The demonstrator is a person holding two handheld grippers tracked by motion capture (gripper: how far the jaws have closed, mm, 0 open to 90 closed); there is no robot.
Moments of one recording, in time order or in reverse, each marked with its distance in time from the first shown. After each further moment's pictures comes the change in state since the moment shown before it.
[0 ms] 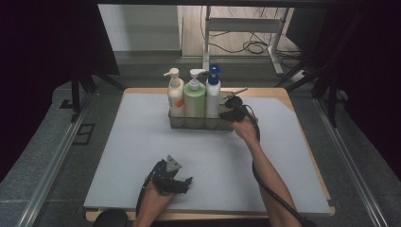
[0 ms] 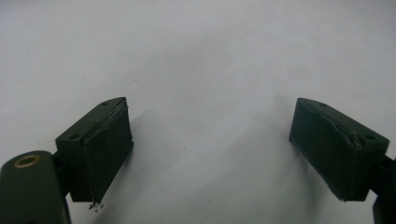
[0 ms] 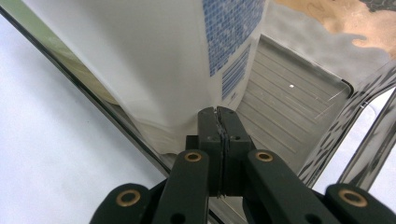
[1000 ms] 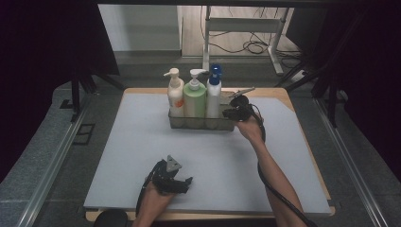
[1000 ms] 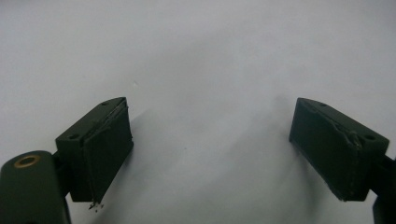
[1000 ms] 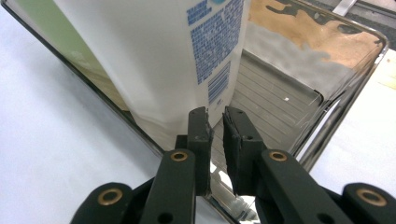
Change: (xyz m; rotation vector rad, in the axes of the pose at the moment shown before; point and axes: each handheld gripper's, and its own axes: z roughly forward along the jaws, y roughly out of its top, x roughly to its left) left arm 0.000 0.000 0.000 -0.001 0.000 -0.001; right arm -0.004 -0.004 -0.024 -0.076 -0.014 -0.011
